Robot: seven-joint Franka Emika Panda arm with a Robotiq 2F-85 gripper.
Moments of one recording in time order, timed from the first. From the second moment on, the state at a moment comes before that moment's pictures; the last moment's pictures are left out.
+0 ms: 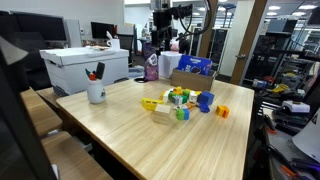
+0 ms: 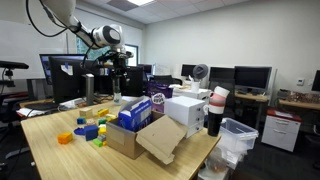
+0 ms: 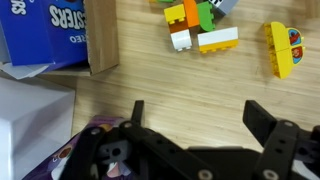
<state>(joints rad) 0.11 0.33 0.03 -1.67 -0.20 1.94 0.16</state>
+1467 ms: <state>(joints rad) 0.11 0.56 -0.06 -1.35 0.00 1.98 0.77</state>
